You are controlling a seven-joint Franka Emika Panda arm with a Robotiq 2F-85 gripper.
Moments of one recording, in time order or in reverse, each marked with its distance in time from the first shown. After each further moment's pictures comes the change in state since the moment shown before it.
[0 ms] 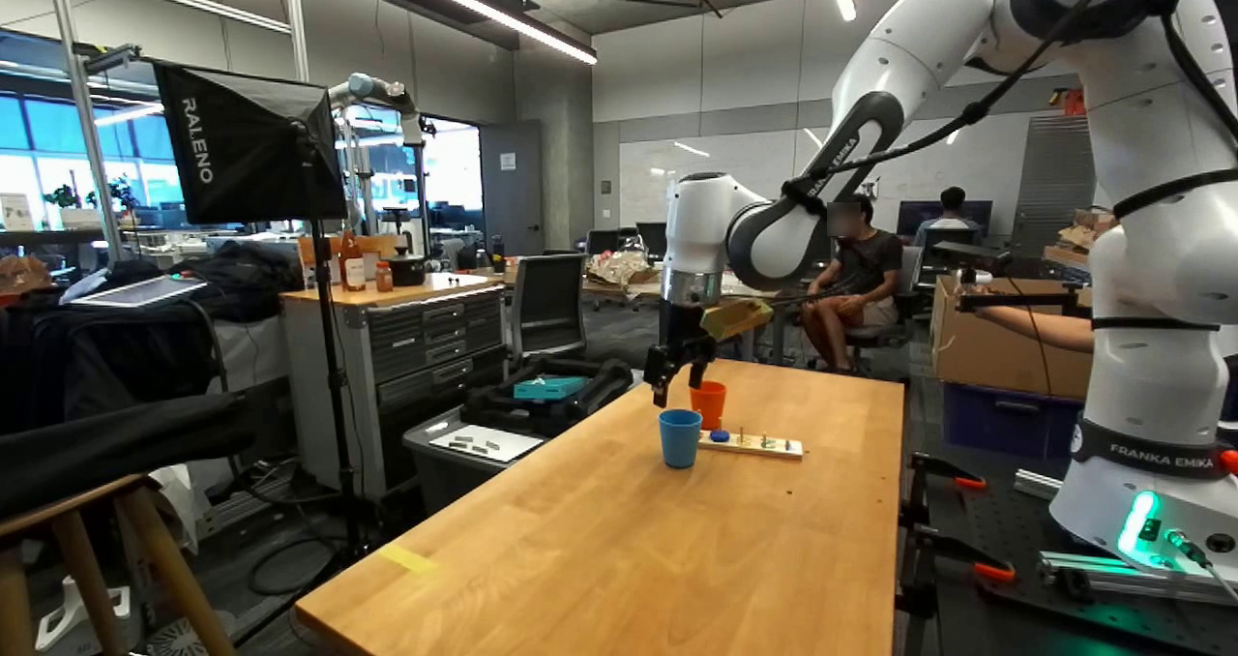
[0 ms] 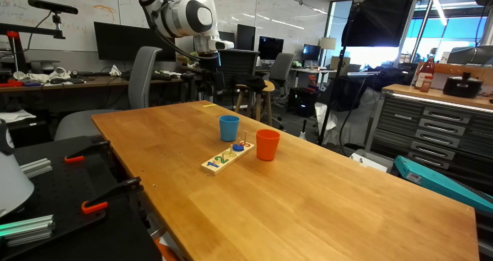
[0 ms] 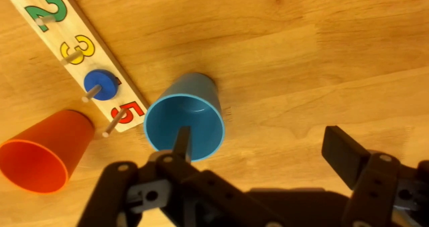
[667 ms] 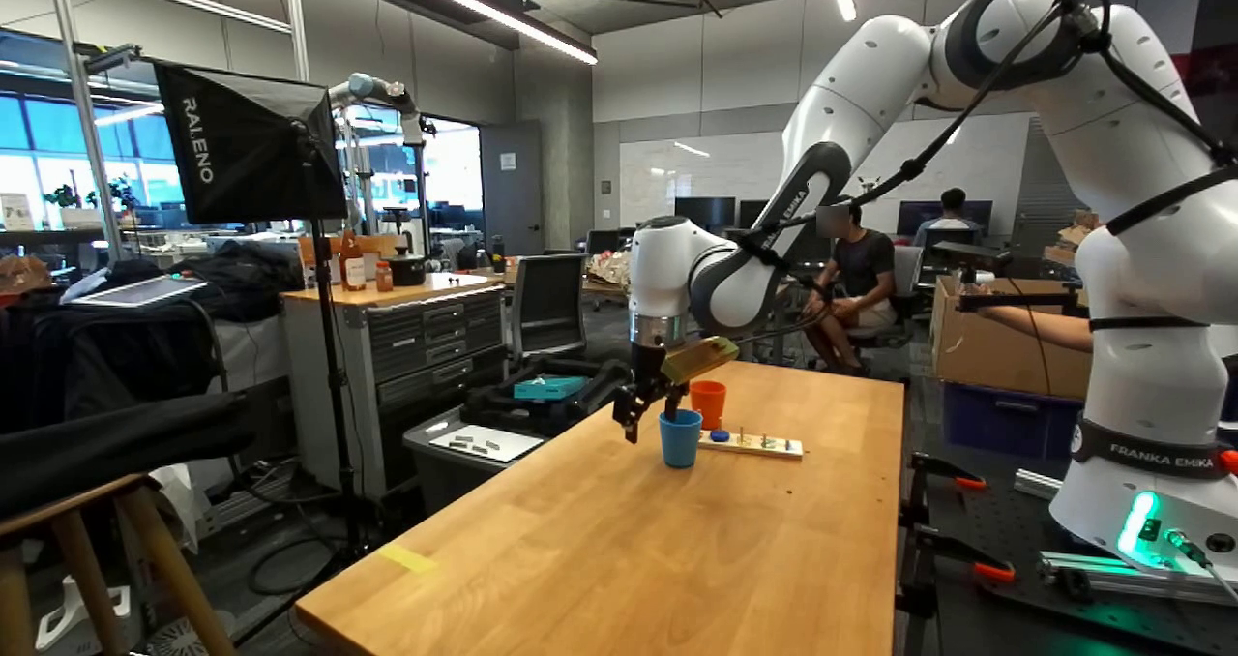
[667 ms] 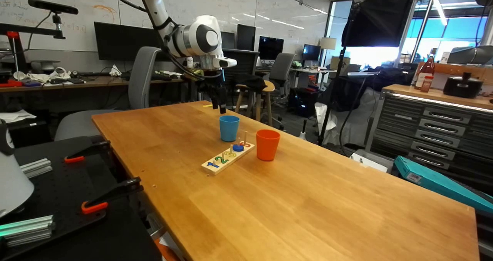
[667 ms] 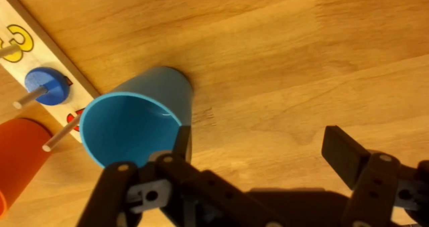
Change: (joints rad) arm 0.150 0.223 -0.127 0.184 -0.008 0.008 0.098
